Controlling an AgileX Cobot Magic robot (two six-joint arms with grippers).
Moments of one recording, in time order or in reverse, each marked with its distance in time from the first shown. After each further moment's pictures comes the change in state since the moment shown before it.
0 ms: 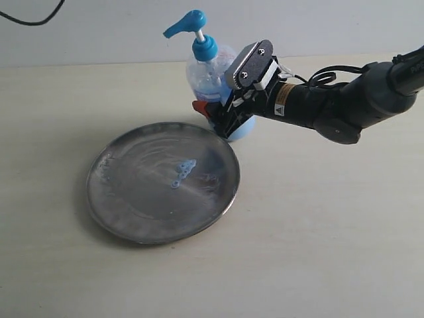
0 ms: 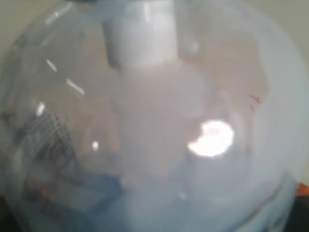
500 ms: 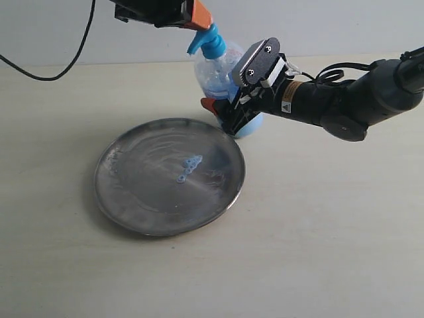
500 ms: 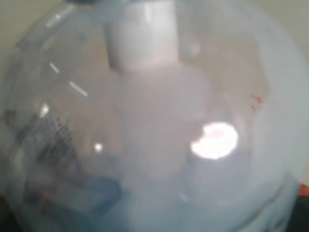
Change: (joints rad) left arm 0.004 0.072 0.163 -0.130 -0.024 -0.080; right arm -0.019 -0.004 0.001 -0.017 0.015 -0.005
